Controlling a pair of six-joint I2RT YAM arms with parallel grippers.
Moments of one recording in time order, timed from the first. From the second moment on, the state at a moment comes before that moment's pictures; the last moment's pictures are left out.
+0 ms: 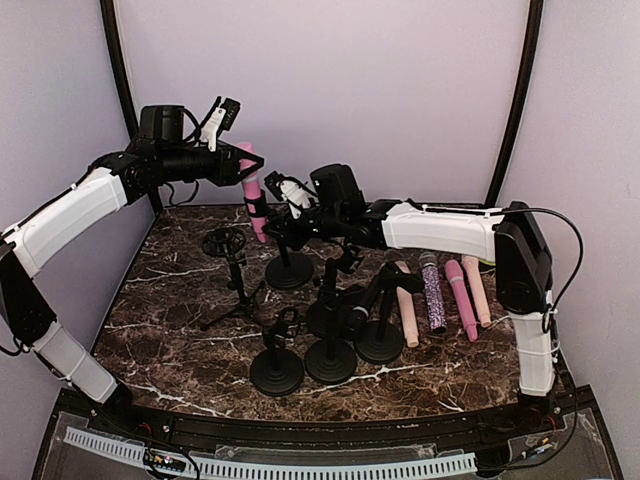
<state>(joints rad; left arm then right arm) -0.42 1.51 1.52 -0.31 0.42 0.02 0.88 2.12 1.77 -0.06 -0.22 -0.04</state>
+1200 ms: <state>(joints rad) -0.39 1.52 1.59 -0.42 0.42 -0.07 0.88 2.10 1.72 -0.04 -0.20 -0.13</state>
